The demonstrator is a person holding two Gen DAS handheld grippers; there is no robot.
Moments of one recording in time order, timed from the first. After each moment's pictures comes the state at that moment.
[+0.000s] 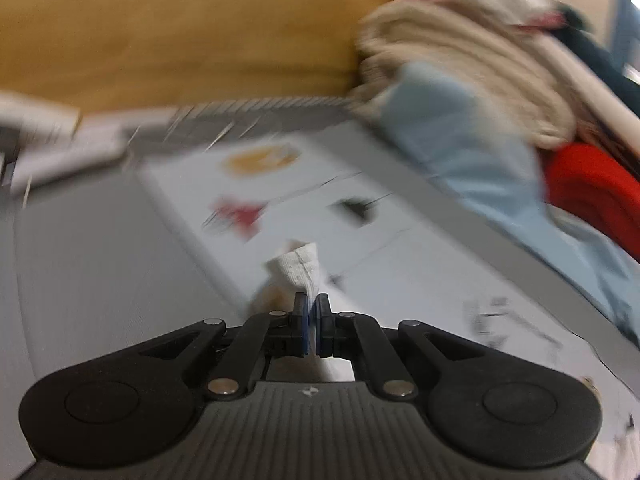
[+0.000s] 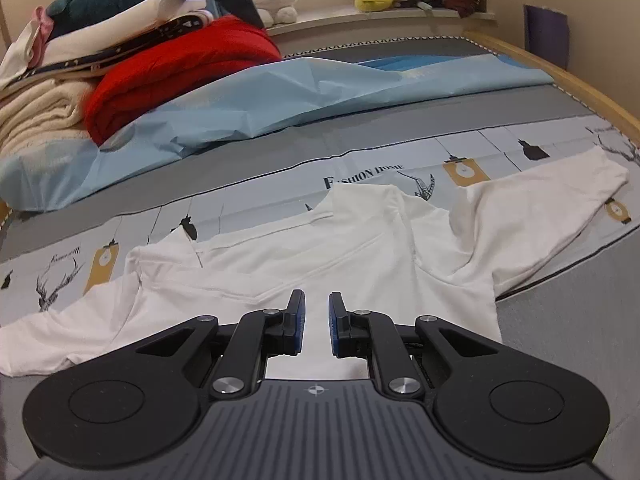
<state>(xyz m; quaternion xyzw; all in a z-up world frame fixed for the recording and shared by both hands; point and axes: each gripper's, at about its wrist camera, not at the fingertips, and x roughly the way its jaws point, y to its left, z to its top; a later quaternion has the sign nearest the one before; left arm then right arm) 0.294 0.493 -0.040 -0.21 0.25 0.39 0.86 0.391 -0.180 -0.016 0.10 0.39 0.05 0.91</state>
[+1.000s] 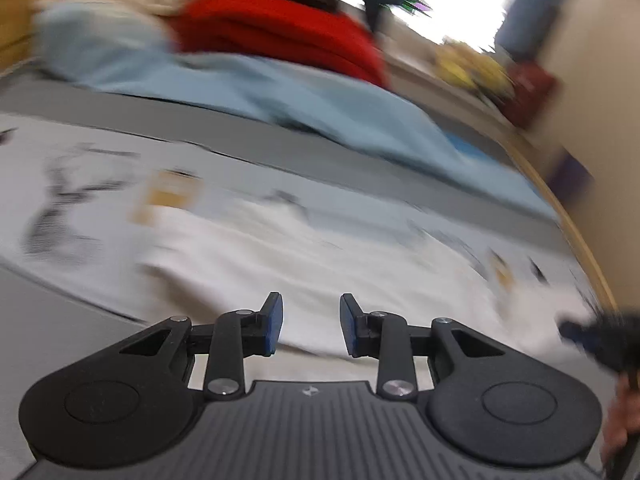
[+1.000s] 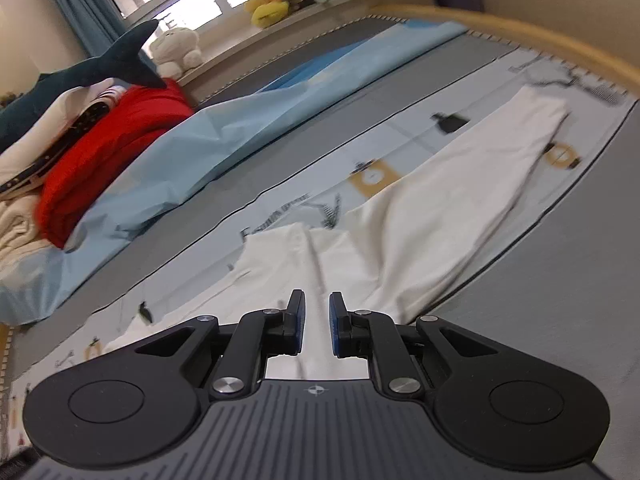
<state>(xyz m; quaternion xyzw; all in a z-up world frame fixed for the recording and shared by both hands) 0.348 0.109 -0.006 -0.18 0.36 0.07 0.92 0.418 -0.291 -0.024 0.24 0.39 -0.01 0.89</state>
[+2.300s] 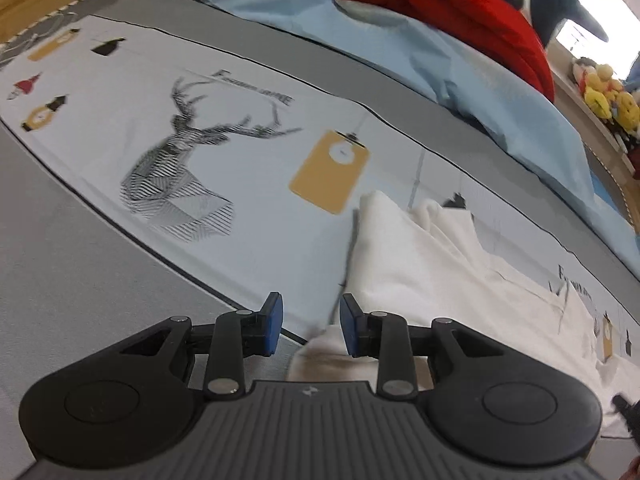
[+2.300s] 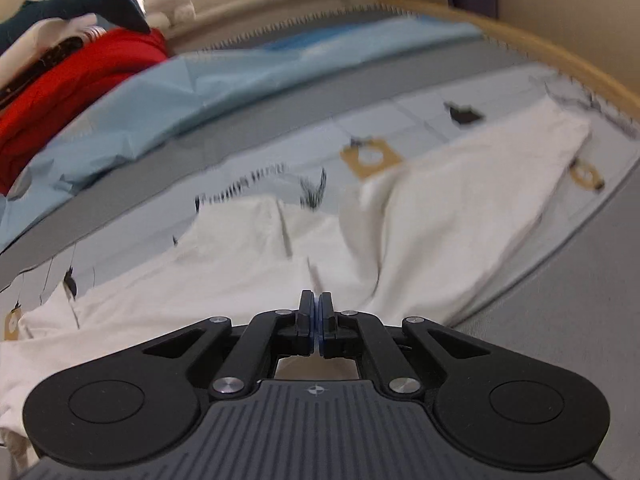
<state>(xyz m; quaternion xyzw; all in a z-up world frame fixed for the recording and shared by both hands) 0.393 0.212 -0.049 -0.24 0.44 0.20 0.84 0.474 -0.264 -0.070 0.12 0.39 -0.06 0.91</state>
